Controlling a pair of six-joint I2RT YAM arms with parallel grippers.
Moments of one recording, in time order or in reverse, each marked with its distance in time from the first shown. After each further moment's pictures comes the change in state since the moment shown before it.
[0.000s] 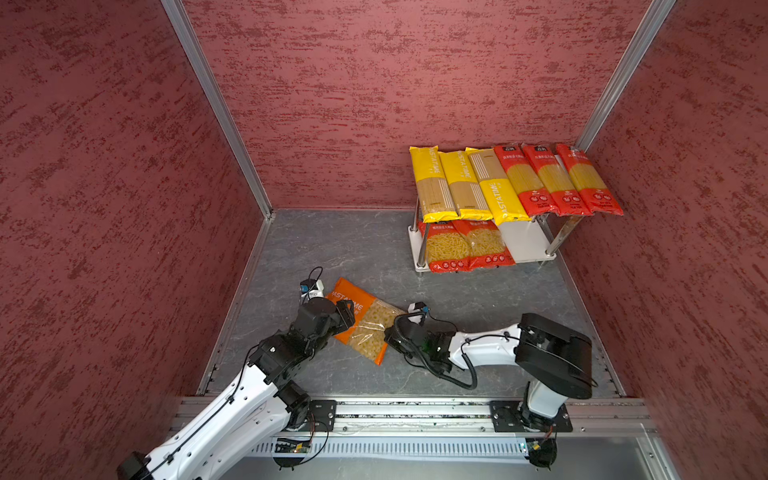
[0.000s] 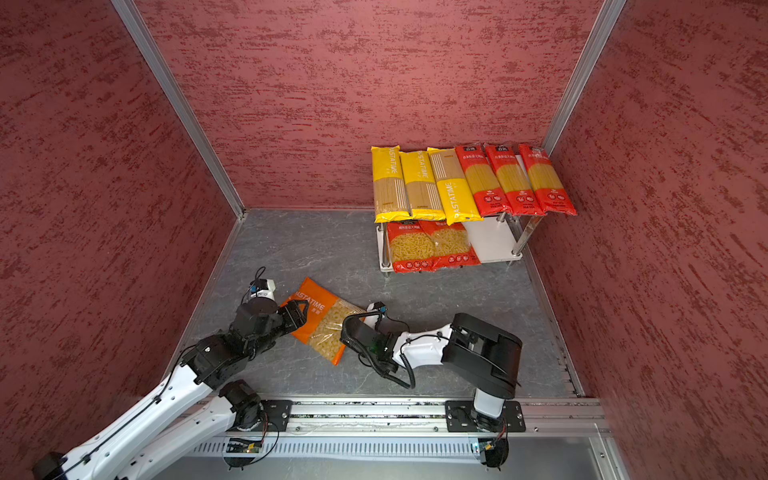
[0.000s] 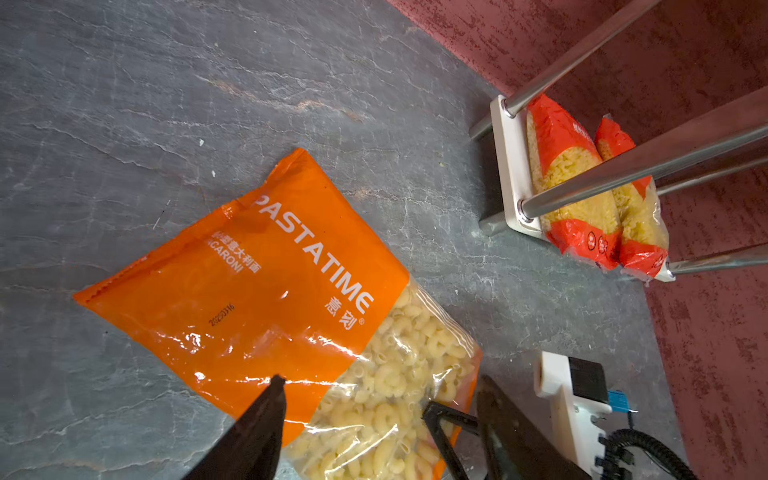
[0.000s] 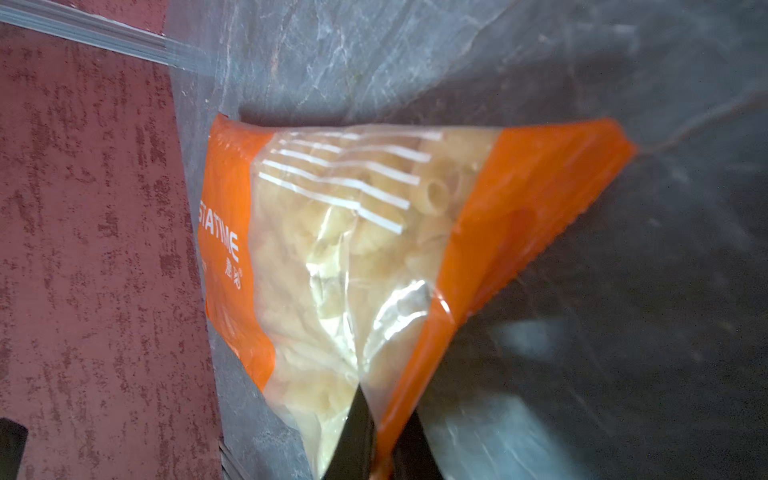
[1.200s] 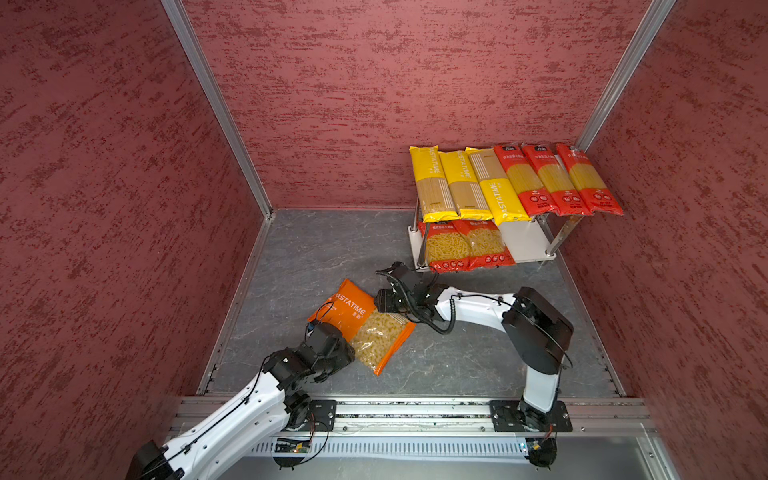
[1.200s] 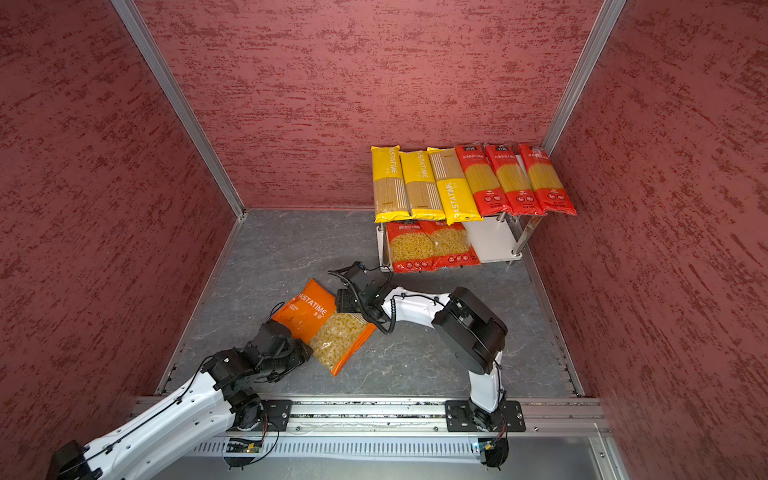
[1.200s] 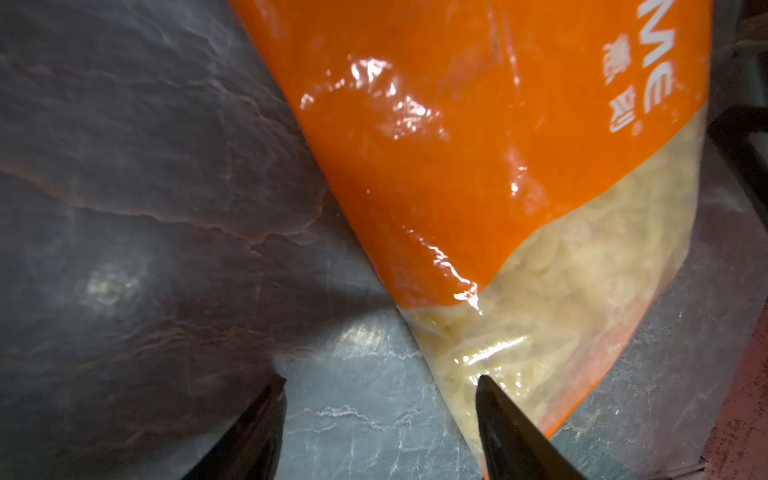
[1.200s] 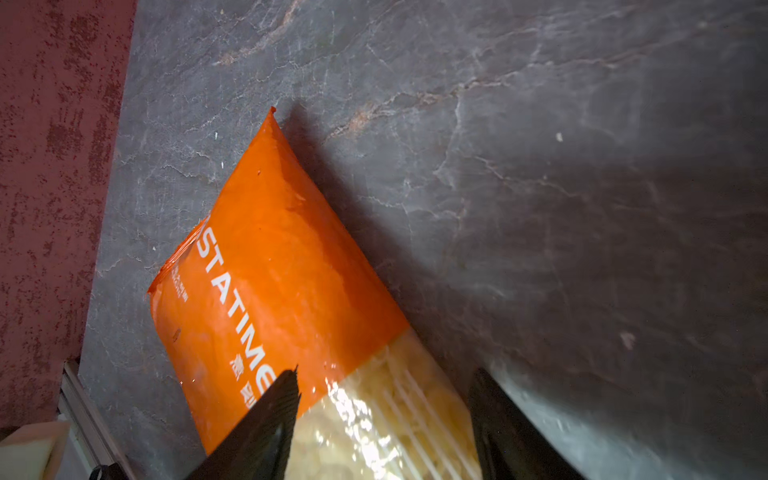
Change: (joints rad) left arm -0.023 -0.011 -0.286 -0.122 0.284 -0.283; right arm -0.278 0.173 0.419 -0.334 -0.328 -0.766
